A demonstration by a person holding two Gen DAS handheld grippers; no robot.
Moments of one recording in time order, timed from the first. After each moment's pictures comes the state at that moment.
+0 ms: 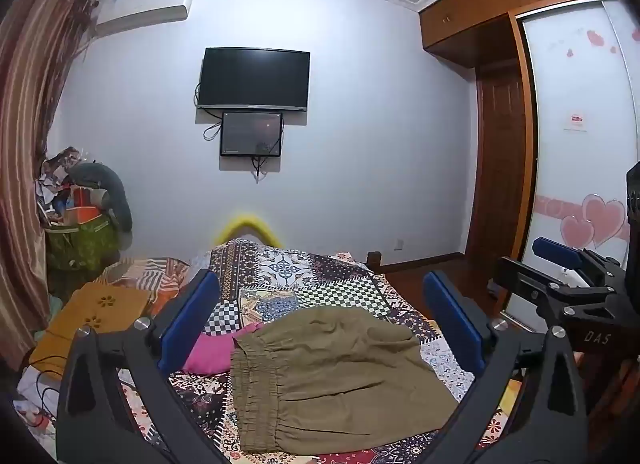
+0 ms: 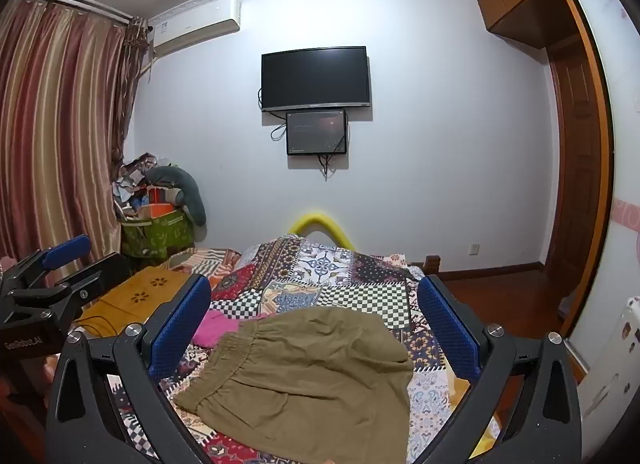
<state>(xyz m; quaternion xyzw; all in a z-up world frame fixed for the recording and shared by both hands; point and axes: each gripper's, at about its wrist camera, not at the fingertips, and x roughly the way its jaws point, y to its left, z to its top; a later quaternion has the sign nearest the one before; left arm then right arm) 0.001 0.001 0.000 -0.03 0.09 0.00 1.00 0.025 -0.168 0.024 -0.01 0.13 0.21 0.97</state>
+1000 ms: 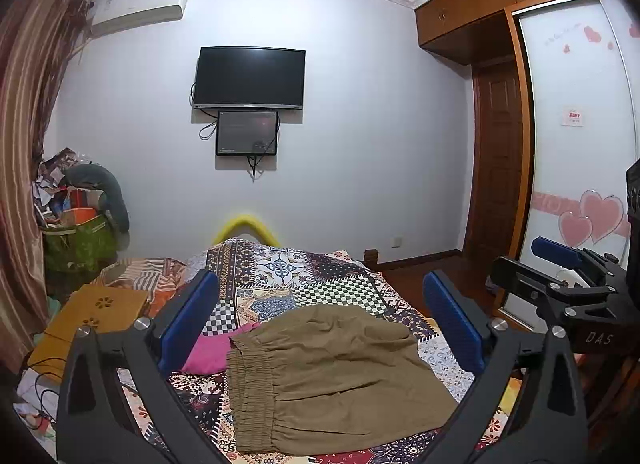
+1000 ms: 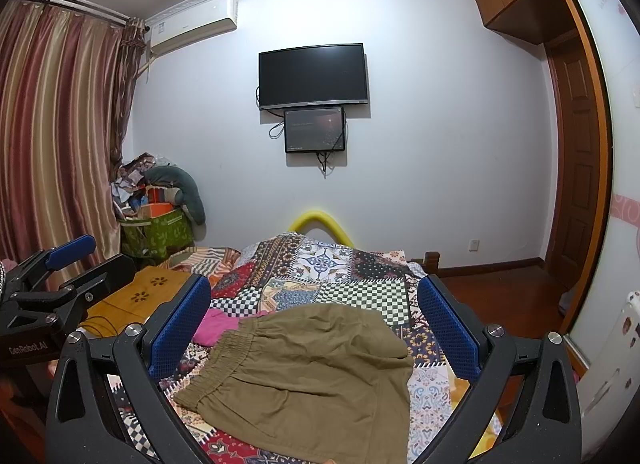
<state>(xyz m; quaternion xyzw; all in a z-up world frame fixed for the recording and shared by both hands) 0.001 -0.005 0.003 -0.02 0.09 -0.01 1.00 0.023 -0.169 0.024 -0.01 0.13 0.21 0.97</state>
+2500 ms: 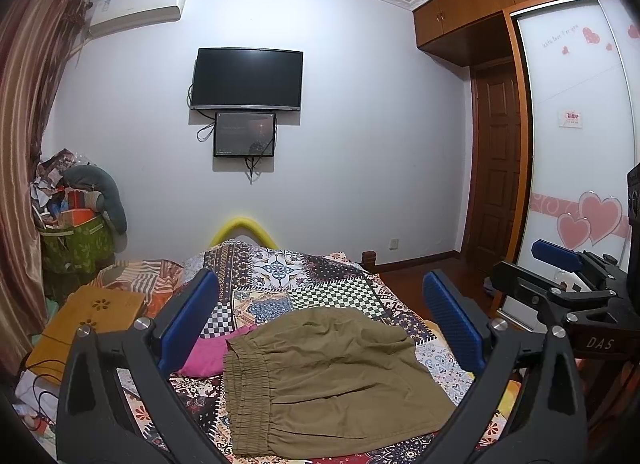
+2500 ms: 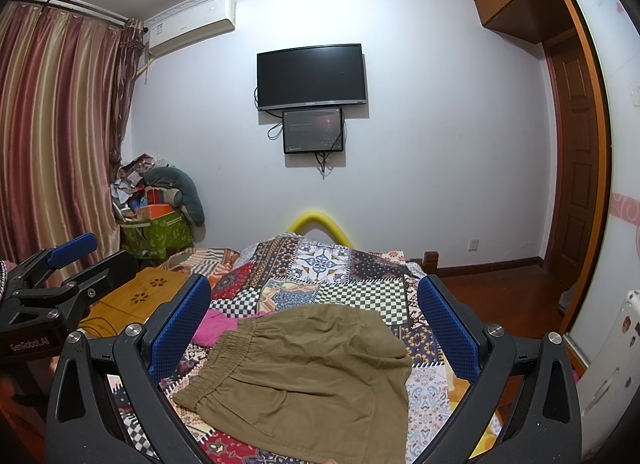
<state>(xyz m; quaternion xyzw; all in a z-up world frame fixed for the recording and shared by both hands) 0.004 -0.003 0.003 -0.02 0.09 -0.01 1.00 0.025 -0.174 0.023 0.00 0.13 0.21 0.97</state>
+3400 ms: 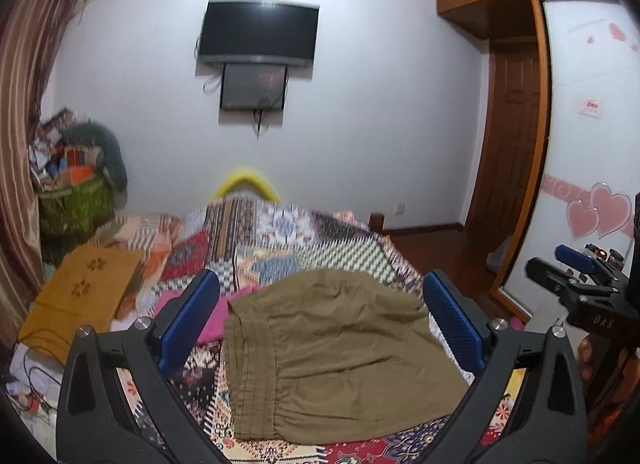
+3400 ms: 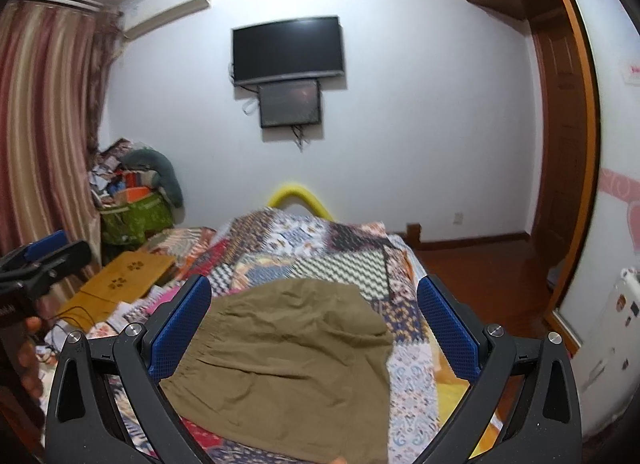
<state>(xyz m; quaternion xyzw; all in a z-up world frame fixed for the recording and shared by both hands) 0.053 0.030 -0.037 -0.05 0.18 0.00 0.98 0.064 -0.196 -0.017 0.00 0.19 0.17 0.97</state>
